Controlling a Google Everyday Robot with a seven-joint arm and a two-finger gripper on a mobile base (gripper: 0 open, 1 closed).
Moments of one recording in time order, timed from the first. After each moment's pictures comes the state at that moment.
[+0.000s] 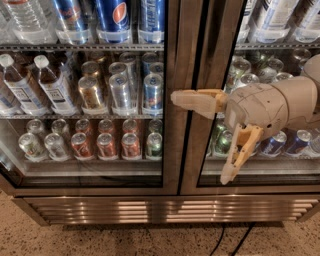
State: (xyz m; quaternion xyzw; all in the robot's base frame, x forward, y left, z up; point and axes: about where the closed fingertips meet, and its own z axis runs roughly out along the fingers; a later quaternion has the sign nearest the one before) arm 0.375 -0.054 0.967 -0.58 0.44 0.56 0.39
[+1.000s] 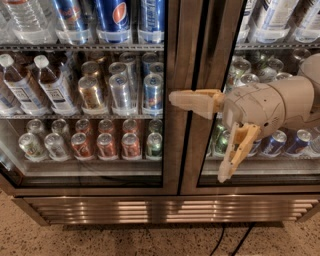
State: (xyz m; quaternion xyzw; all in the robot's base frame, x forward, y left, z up) arm 0.377 -0.051 0.967 -0.57 0.45 0.56 0.39
